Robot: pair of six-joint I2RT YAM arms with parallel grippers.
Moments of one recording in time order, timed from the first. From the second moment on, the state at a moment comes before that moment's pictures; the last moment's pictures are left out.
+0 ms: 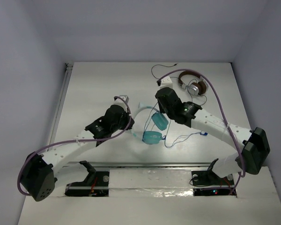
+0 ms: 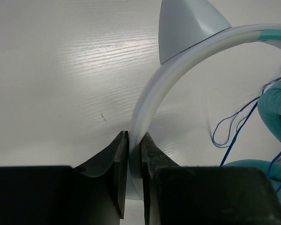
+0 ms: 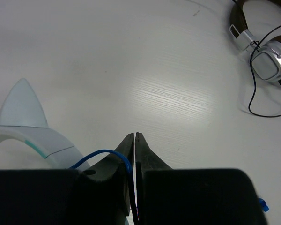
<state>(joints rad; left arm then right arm) -0.72 1.09 0.67 -0.19 -0.11 -0.55 0.84 1.44 1.21 -0.42 0.56 0.27</state>
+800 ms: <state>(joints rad) -0.55 1.00 0.94 -0.30 0.15 -0.50 0.71 1.27 0.79 0.17 0.02 0.42</state>
